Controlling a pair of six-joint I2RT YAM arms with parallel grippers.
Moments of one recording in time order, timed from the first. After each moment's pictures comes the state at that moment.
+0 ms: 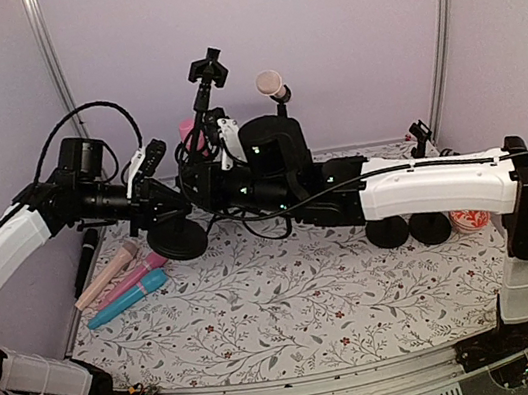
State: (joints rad) left arm -0.39 1.26 1.20 -0.61 0.86 0.45; right arm 1.16 1.89 1.69 0.09 0.18 0.59
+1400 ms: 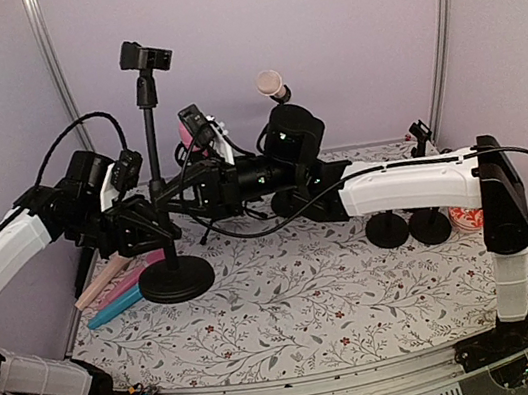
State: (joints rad) left arm -0.42 1.24 1.17 -0.86 1.51 0.54; right arm 1.07 1.99 1.67 0.67 -0.85 0.64
